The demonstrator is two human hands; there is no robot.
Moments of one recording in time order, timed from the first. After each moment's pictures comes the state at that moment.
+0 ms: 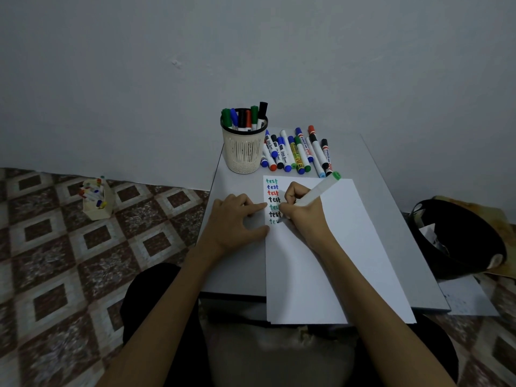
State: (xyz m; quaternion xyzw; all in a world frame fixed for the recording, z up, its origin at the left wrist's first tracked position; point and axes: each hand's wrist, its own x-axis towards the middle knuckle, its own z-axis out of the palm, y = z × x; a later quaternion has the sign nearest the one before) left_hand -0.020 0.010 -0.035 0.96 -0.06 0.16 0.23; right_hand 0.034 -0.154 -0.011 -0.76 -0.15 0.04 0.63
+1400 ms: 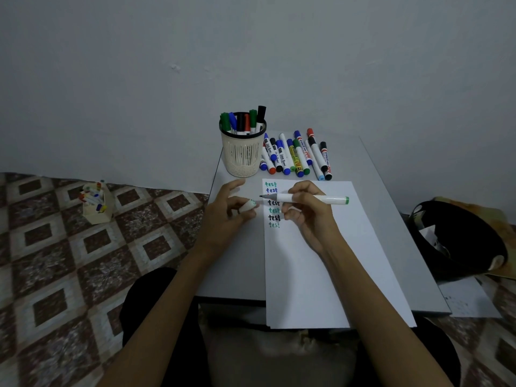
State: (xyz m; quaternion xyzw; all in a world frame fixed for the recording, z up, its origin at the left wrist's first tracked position) left_hand -0.028 0.010 -0.026 0.81 0.00 0.22 0.54; right_hand 0.038 -0.168 -0.005 -0.46 -0.12 0.17 0.86
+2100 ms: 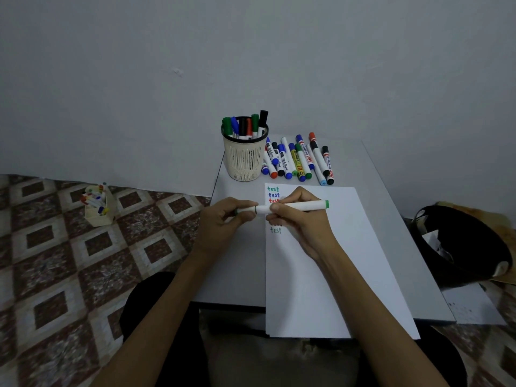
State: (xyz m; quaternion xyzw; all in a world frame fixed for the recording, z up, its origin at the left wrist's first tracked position) left_hand -0.026 0.020 -0.033 0.82 -0.08 0.29 0.50; right_hand 0.023 -0.159 0.005 -0.58 -0.14 0.15 0.79
